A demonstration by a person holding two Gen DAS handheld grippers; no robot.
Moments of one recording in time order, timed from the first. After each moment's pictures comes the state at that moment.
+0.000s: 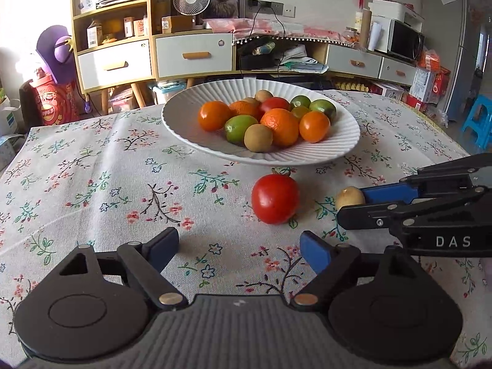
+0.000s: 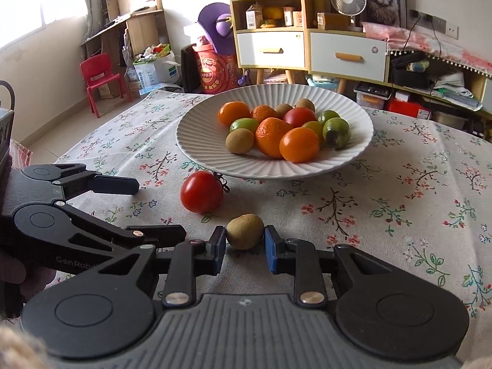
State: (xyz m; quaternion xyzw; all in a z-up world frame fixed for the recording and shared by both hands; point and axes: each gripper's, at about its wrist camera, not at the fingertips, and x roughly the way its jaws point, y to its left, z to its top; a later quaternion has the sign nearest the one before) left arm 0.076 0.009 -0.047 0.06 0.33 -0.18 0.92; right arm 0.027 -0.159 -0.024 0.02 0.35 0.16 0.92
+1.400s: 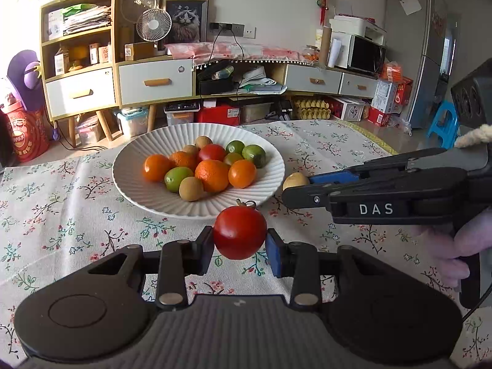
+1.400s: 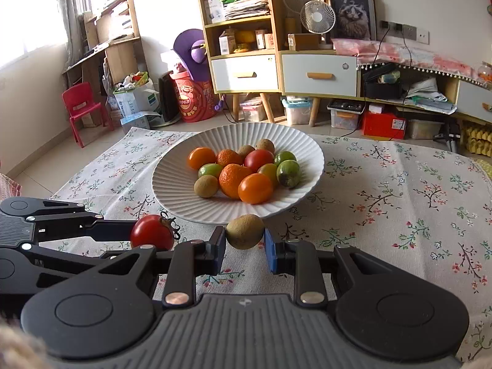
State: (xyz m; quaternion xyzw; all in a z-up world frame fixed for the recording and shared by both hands) left arm 0.054 -0.012 -0.003 0.05 0.30 -0.25 0.92; right arm 0.029 -0.183 0.005 0.04 0.32 0.12 0.94
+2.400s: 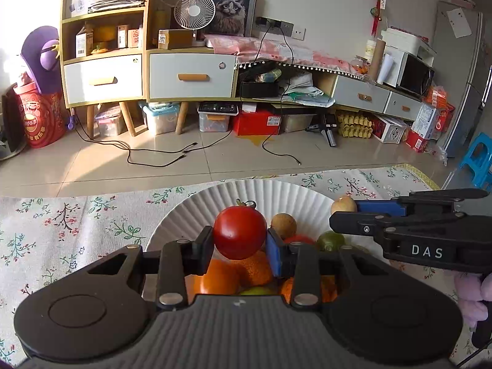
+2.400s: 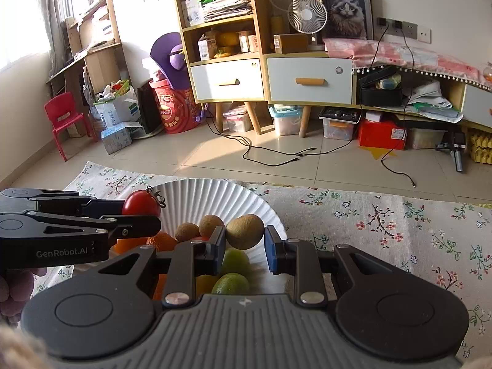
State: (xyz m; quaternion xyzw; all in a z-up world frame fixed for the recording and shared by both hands) left arm 0.193 -0.011 -0.002 0.01 0.33 -0.19 0.93; right arm 0.132 -0.209 0.006 0.05 0.32 0.11 0.94
